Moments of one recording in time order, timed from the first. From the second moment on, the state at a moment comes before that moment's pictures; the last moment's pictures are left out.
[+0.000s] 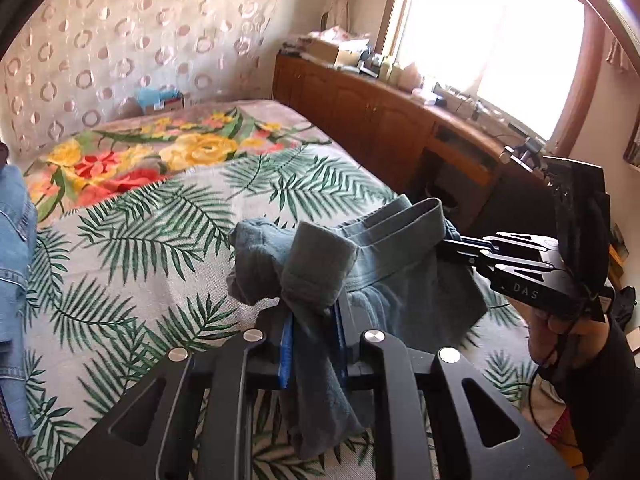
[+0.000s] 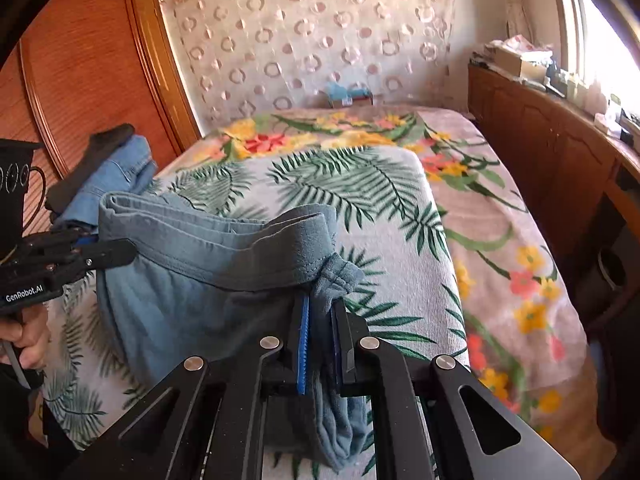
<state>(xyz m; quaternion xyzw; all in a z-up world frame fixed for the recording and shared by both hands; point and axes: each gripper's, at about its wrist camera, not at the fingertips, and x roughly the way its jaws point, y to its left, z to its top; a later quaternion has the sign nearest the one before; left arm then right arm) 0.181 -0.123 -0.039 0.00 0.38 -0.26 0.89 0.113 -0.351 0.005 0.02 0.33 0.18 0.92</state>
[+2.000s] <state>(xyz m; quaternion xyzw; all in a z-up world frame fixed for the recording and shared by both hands) 0.150 0.041 0.034 -0.01 0.26 -0.15 0.95 0.131 -0.243 0.045 -0.09 0.20 0.30 0.93</state>
